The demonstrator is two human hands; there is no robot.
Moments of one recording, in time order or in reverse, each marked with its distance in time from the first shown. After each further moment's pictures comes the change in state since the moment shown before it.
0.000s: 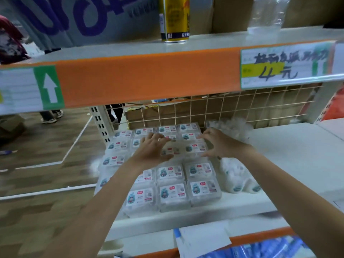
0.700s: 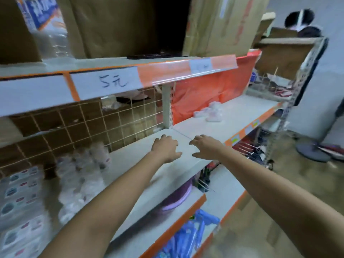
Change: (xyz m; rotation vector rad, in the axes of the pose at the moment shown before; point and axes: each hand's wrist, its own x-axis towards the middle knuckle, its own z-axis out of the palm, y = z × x) left_hand 0.160 0.450 0.050 0.128 -0.106 0.508; right_hand -0.280 0.283 -0.078 -0.358 0.067 0.559
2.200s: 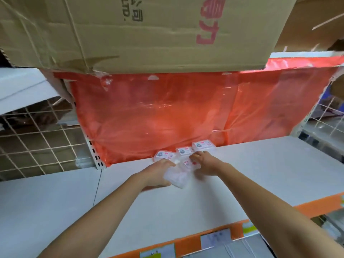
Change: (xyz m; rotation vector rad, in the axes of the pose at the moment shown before) left_hand 0.437 0.136 0.053 -0.424 -0.103 -0.332; right_hand 0.330 0.448 0.100 0.216 -0.129 -0.399
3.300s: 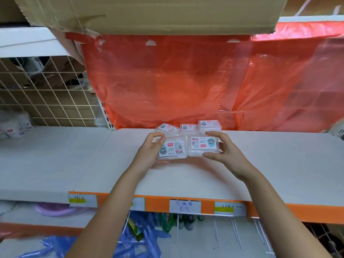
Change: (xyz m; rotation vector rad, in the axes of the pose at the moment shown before) left_hand -0.062 0.111 0.038 -1.084 0.710 -0.365; right_hand -0.102 0.056 0.005 1.218 0.166 -0.319
